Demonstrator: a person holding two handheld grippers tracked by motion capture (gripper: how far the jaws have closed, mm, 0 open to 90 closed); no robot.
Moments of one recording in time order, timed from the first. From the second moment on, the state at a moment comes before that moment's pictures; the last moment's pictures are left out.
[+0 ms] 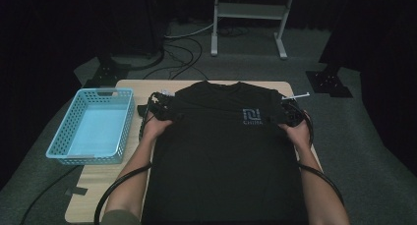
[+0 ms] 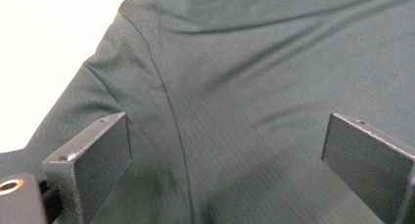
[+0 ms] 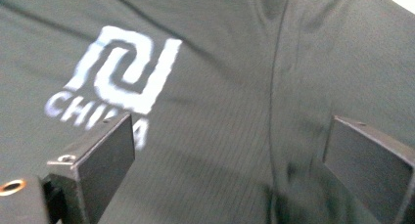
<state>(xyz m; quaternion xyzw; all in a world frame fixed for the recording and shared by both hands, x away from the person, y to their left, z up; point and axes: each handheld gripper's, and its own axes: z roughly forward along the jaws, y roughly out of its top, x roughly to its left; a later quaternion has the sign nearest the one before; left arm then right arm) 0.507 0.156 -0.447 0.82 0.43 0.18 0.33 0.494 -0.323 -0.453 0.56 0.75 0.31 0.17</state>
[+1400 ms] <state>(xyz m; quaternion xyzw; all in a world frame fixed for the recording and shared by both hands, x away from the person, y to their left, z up) 0.373 0.162 -0.451 0.83 0.38 0.18 0.38 0.349 -0.313 -0.456 0.49 0.78 0.36 0.16</state>
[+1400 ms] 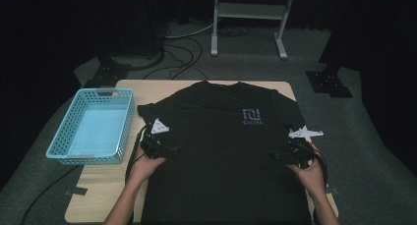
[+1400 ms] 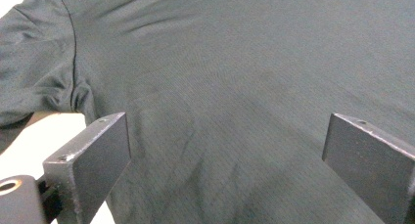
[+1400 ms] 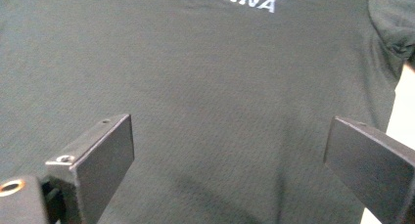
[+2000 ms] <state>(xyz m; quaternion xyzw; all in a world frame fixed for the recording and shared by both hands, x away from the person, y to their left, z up) 0.339 0.166 -0.451 0.82 0.36 0.17 0.41 0.310 -0.322 -0.470 0.47 0.78 0.37 0.16</state>
